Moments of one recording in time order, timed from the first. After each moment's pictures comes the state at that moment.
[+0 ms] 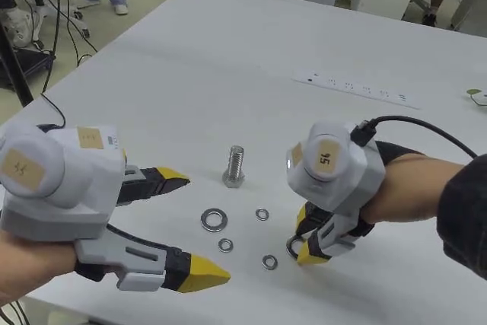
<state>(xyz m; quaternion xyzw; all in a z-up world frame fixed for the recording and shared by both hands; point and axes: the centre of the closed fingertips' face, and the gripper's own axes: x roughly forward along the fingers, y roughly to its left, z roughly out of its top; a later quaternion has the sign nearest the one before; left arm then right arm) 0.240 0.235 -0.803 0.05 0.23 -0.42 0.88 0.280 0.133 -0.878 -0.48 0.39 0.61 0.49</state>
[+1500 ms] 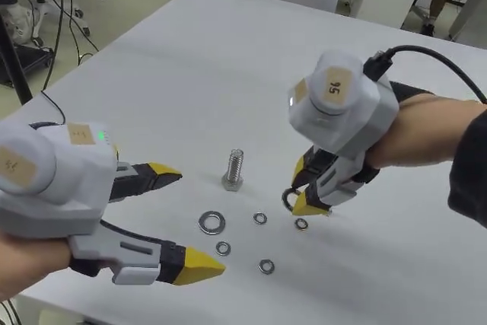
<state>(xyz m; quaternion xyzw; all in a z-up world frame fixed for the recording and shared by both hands) 0.246 0.244 -0.800 0.04 0.21 -0.39 0.89 0.311 0.162 -0.809 -0.50 0.35 0.60 0.51</state>
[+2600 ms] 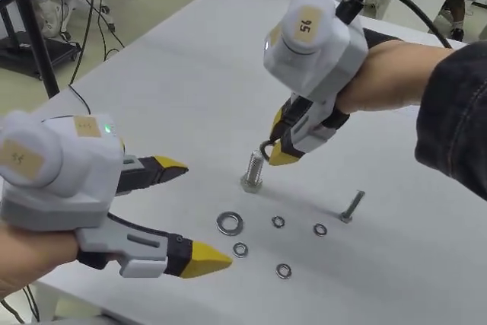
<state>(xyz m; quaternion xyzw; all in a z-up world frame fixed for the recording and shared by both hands) 0.238 0.262 -0.799 0.04 0.21 -0.37 0.90 0.335 0.236 -0.789 -0.51 0.30 0.62 0.51</state>
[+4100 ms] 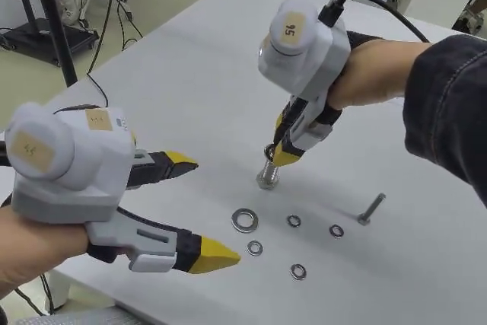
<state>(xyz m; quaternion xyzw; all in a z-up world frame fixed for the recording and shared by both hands) 0.236 0.272 -0.801 0.03 0.21 -0.36 0.91 0.344 0.251 -0.820 -0.53 0.34 0.63 0.47</state>
